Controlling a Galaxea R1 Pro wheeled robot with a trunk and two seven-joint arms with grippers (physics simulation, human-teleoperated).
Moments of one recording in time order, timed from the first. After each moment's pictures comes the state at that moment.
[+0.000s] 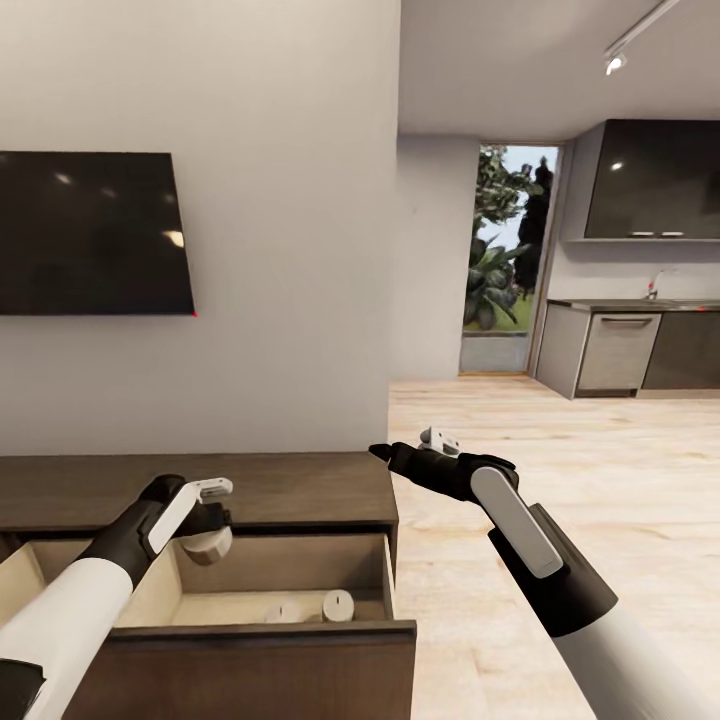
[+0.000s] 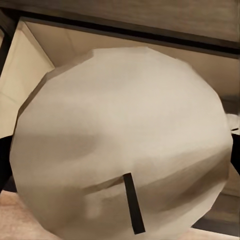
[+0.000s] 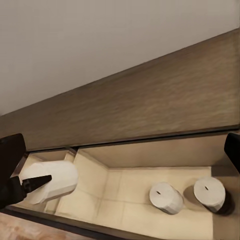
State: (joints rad) left arm -0.82 0.21 -0.21 -0.68 0.53 0.89 0.28; right arm -0.67 -0.09 0.44 -1.43 -1.25 0.68 -0.54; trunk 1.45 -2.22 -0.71
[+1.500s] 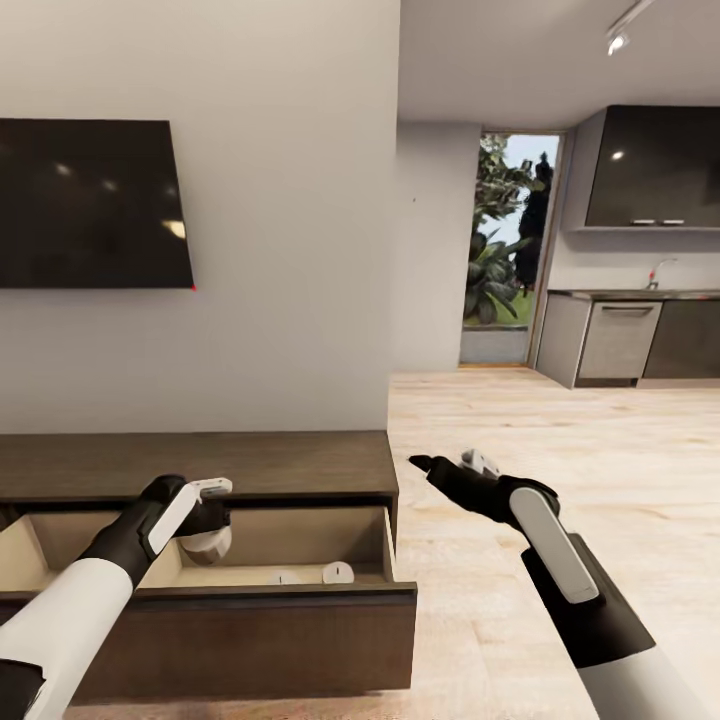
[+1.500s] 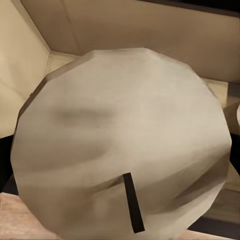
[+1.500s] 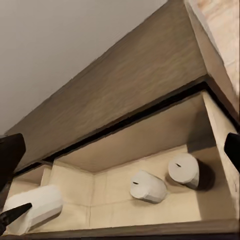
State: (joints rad) left arm -0.81 0.21 -0.21 -0.68 0.53 0.88 0.28; right arm -0.55 -0.10 0.23 -1.43 -1.25 0.67 -0.54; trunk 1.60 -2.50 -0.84
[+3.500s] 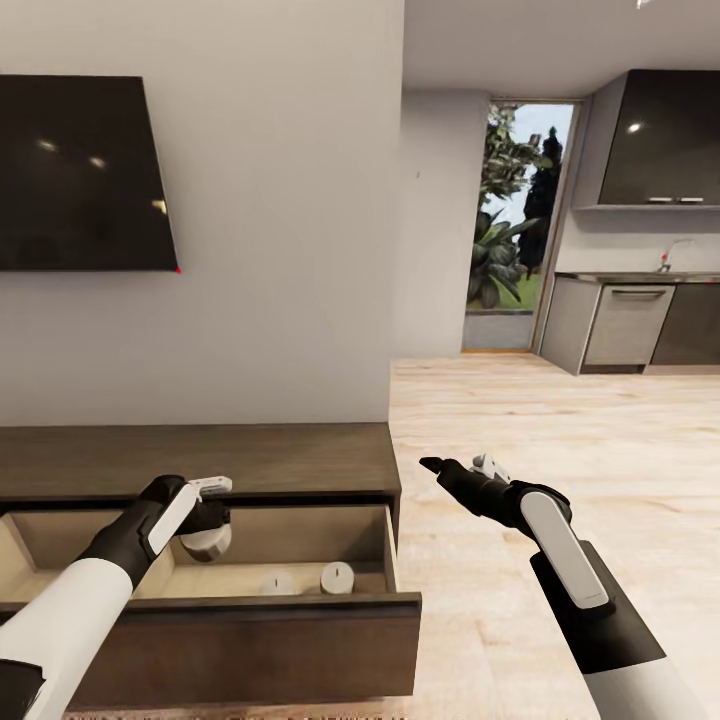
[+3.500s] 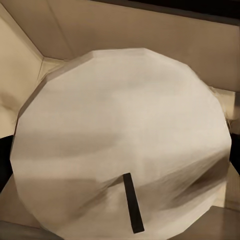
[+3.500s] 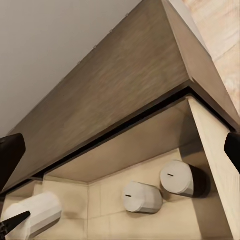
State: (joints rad) left arm -0.81 0.21 -0.21 -0.68 0.53 0.86 0.28; right arm -0.52 -0.10 0.16 -1.43 -1.25 0.67 -0.54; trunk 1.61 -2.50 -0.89
